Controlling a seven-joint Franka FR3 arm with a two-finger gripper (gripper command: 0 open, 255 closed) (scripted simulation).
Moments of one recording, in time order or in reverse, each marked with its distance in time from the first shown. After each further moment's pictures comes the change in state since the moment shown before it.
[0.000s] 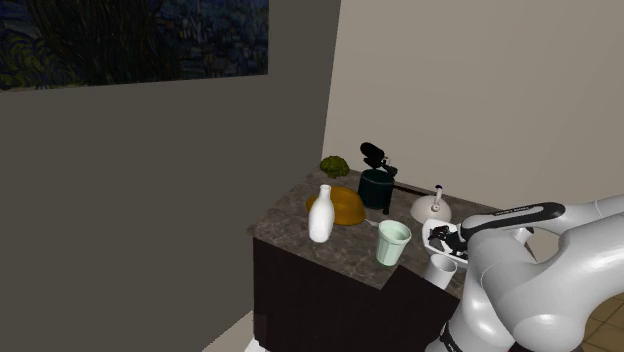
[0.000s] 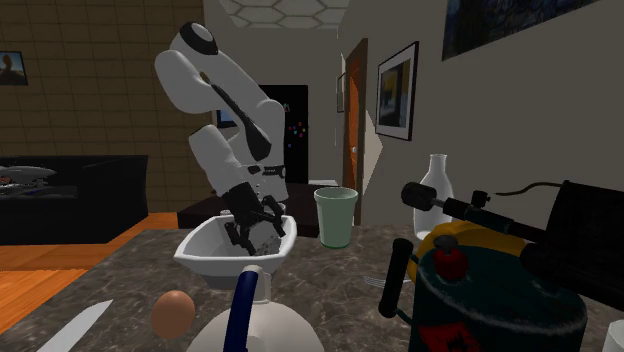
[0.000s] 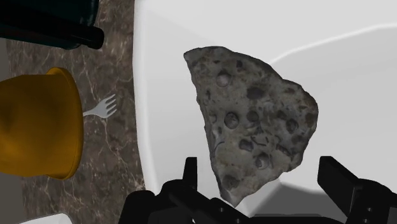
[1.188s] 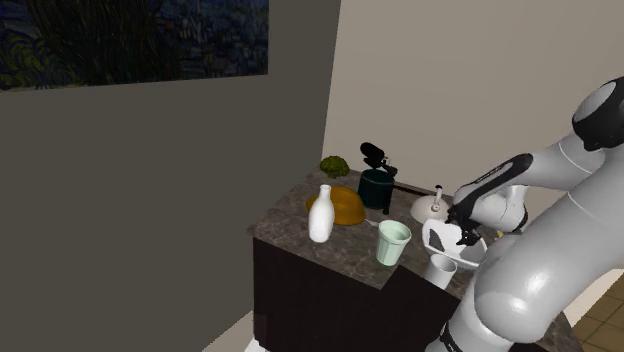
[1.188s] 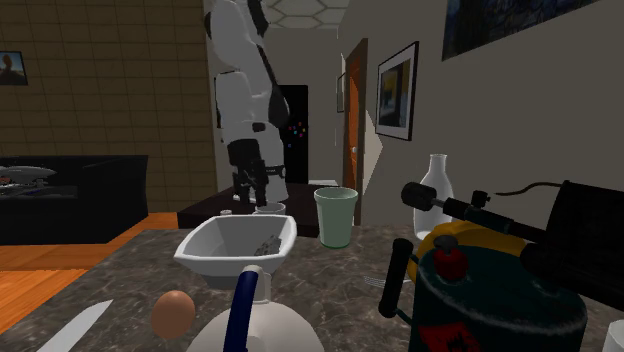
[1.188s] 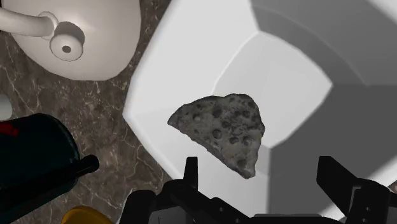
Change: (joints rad) arm -0.507 0.543 0.762 -0.137 0.297 -0.126 0.802
